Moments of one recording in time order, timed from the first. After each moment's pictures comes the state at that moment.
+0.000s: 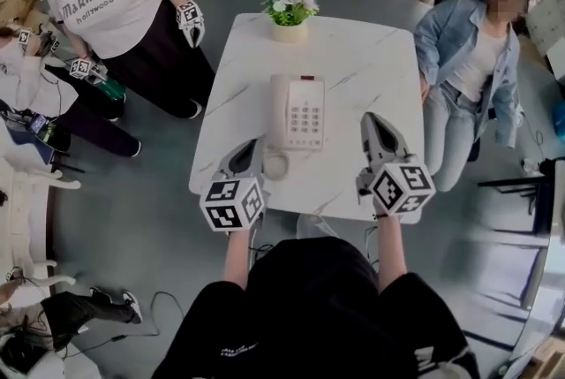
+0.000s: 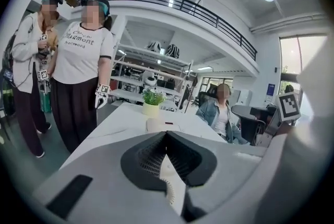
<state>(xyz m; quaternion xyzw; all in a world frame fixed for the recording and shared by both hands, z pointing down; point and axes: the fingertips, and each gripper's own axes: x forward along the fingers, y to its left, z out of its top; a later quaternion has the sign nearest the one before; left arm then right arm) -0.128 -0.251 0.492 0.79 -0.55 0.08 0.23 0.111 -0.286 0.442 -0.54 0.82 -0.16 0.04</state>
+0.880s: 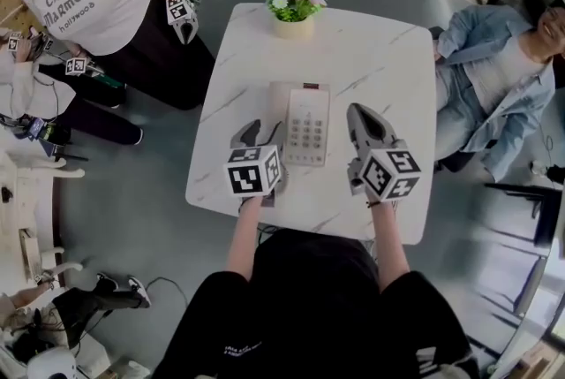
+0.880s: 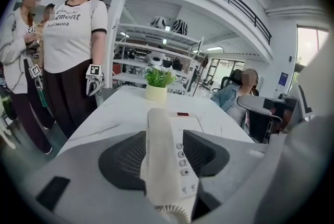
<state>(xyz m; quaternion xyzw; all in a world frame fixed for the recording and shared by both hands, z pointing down) -0.099 -0.359 0.566 0.76 -0.55 0.18 0.29 0.082 -0.382 0.502 -0.50 0.84 -0.23 0.00</state>
